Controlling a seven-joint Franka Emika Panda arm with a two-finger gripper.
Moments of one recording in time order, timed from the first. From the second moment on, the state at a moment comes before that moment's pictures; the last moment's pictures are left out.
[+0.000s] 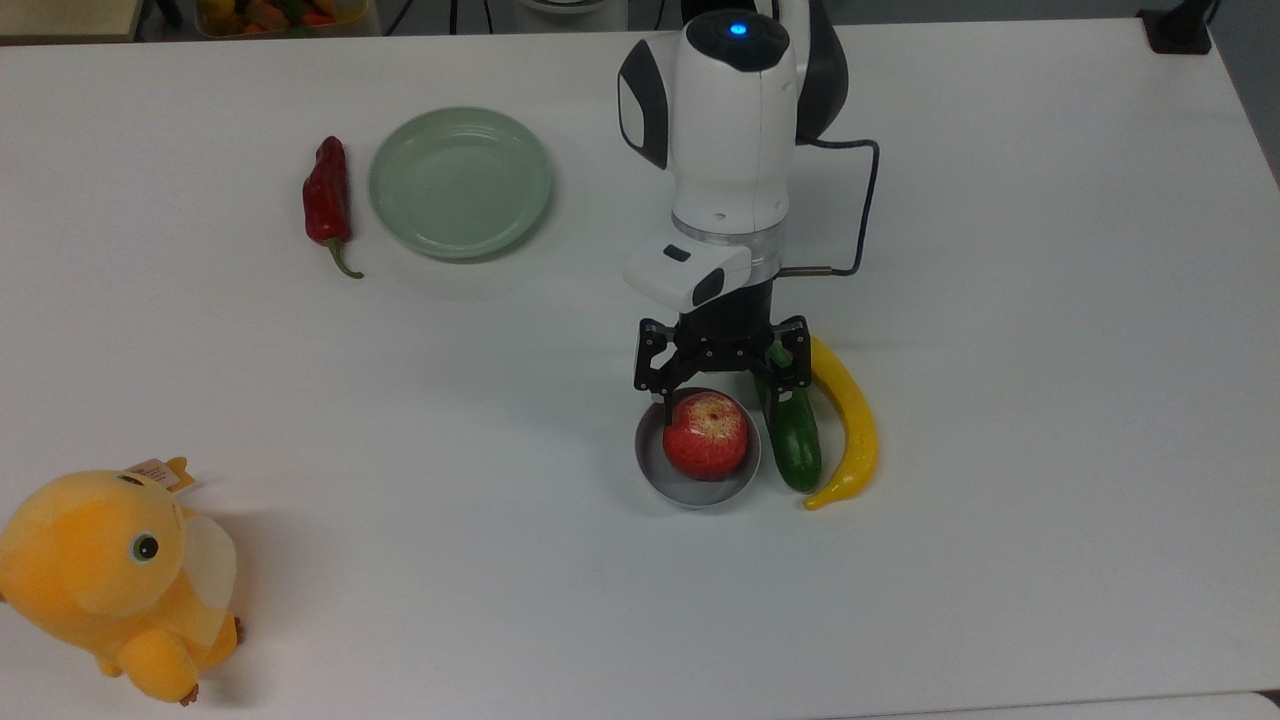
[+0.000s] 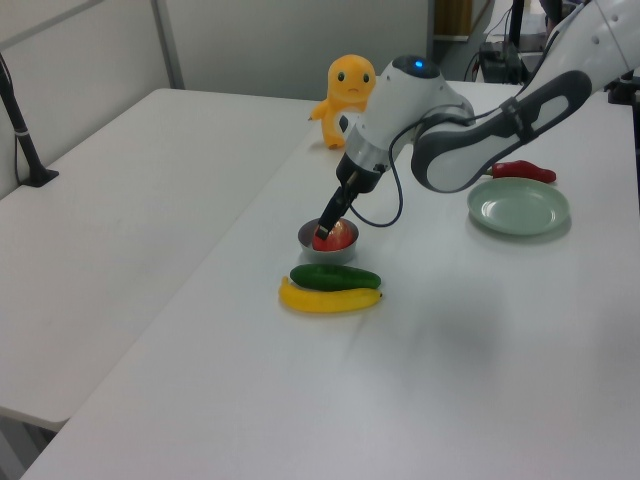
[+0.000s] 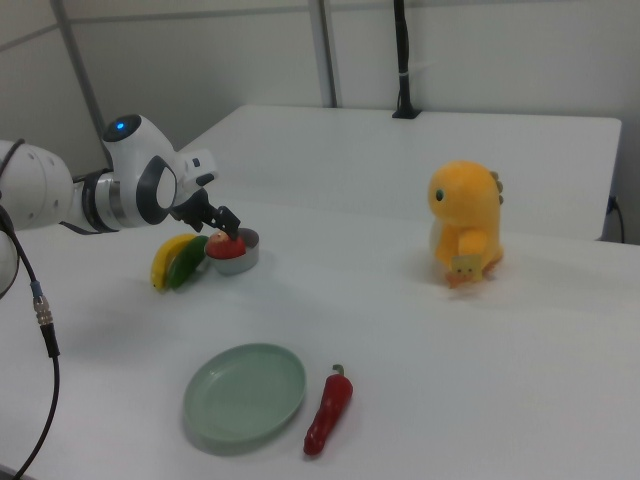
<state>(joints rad) 0.30 0.58 -0.02 -1.57 -0.14 2.63 0.33</state>
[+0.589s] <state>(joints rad) 0.30 0.62 -0.02 -1.57 -0.22 2.66 0.34</state>
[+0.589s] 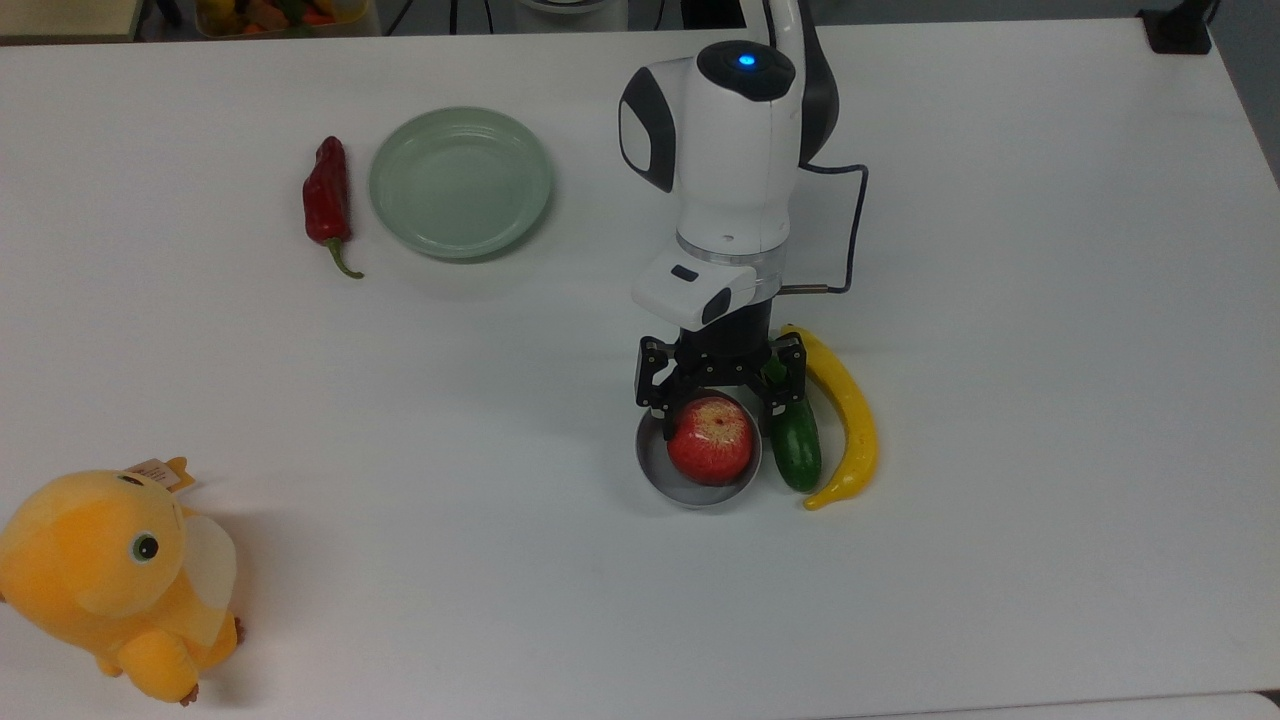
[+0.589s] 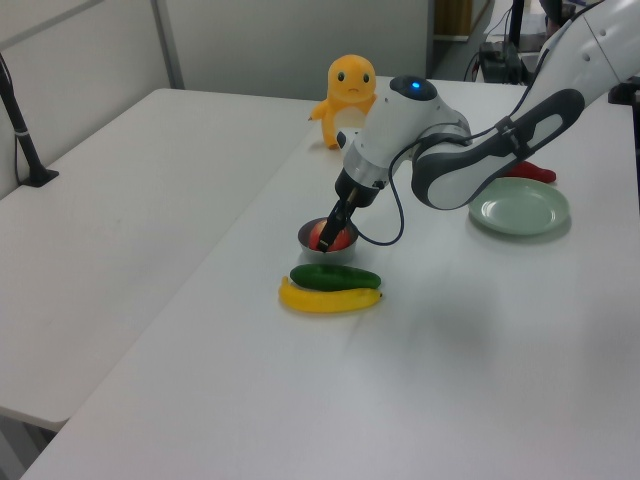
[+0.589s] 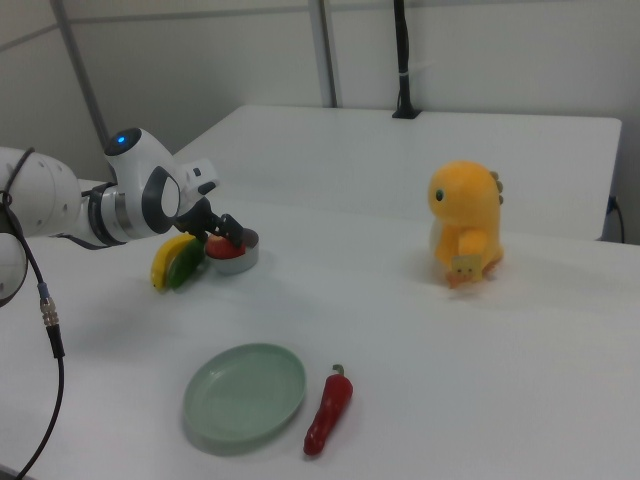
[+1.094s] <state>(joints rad) 0.30 0.62 -0.02 -1.56 -0.28 2.67 0.35</state>
